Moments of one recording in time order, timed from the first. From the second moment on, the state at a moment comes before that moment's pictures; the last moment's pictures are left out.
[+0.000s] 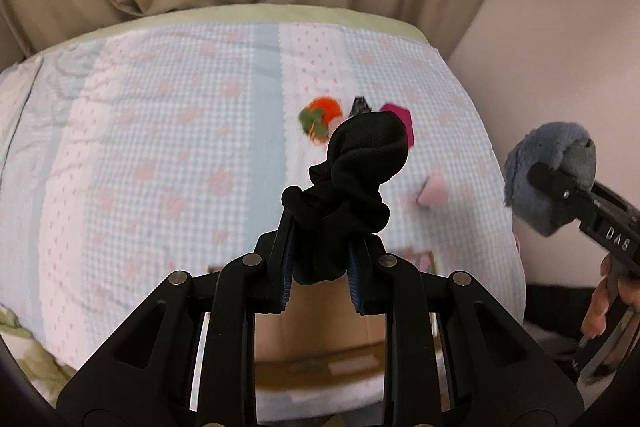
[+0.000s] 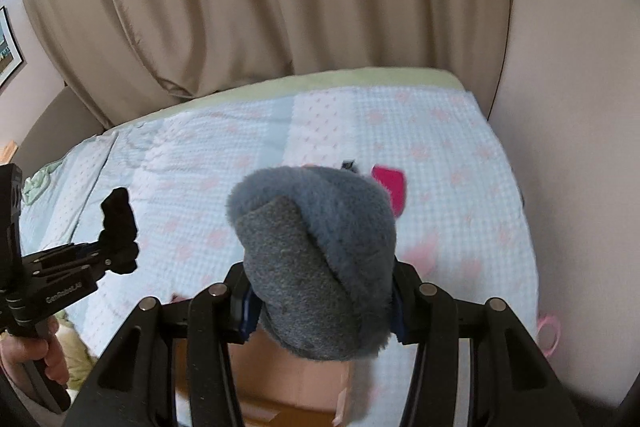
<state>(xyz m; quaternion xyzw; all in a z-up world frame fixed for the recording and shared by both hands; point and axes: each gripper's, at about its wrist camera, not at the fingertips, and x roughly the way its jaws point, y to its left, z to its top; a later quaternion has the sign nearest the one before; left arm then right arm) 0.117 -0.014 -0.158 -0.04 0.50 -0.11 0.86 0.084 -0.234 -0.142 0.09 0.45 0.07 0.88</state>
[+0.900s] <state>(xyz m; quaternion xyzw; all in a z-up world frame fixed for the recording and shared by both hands) 0.048 0.031 -0.314 0.02 0.63 -0.15 0.77 0.025 -0.141 -0.307 0.14 0.61 -0.01 0.78</state>
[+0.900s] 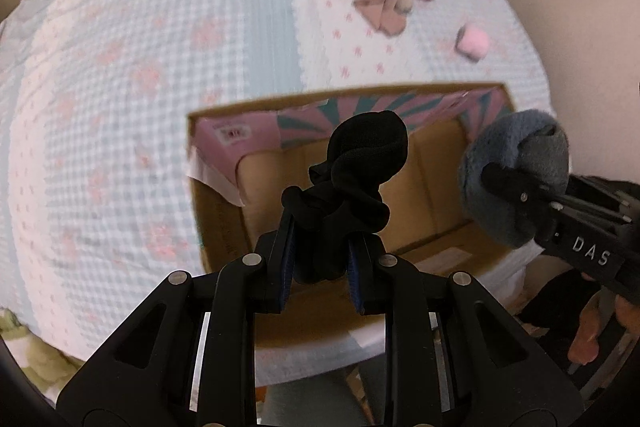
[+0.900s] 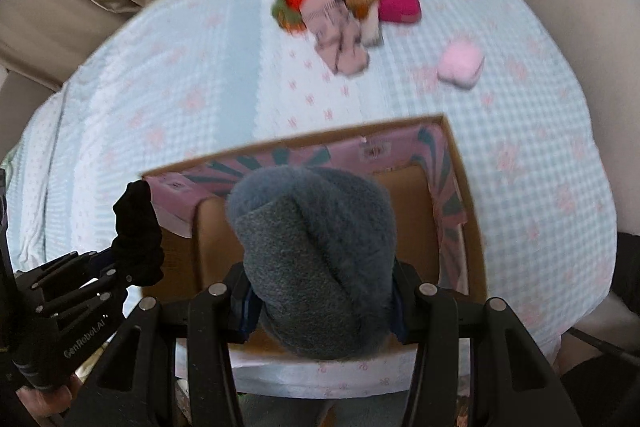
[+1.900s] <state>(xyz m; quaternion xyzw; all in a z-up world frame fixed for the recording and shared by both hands) 0.038 0.012 -0.367 0.09 0.63 -0.16 0.75 0.042 -0.148 -0.350 0.14 0.64 0.00 0.76</state>
